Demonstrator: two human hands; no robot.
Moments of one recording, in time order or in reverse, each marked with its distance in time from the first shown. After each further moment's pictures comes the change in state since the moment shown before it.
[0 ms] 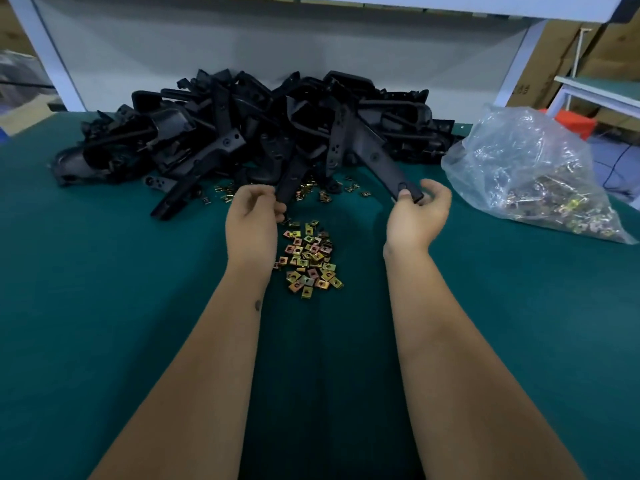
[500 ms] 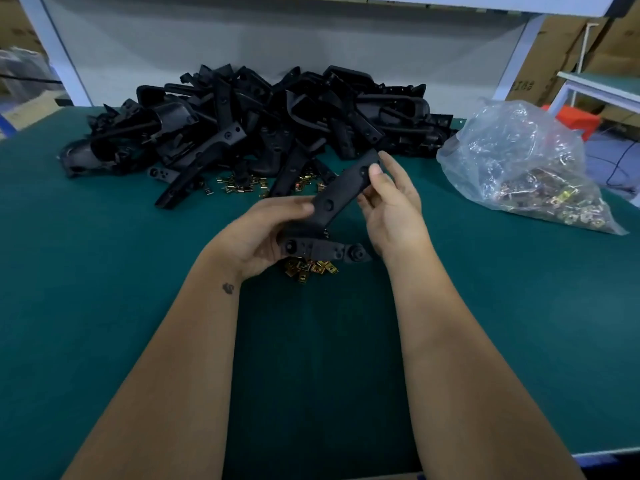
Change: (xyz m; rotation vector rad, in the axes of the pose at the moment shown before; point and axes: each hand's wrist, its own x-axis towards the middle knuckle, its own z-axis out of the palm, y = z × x) left_hand -0.013 0.015 -0.021 -0.157 -0.774 -0.283; right_hand -0.023 -0.020 -0.008 0.401 -0.543 0.256
